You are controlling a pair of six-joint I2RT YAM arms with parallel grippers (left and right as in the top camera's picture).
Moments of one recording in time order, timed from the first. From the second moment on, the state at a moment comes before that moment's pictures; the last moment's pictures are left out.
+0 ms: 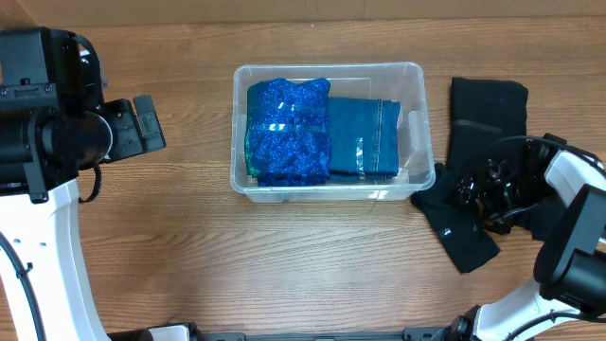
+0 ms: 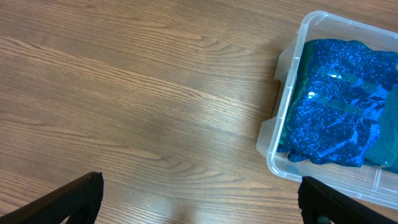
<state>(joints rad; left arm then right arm) 0.08 1.50 2.09 -1.65 -0.06 -0.21 -0.44 1.86 1.07 -1.01 -0.46 0.05</state>
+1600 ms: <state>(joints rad) 0.08 1.50 2.09 -1.65 -0.06 -0.21 -0.25 1.40 1.58 -1.24 -0.47 0.19</state>
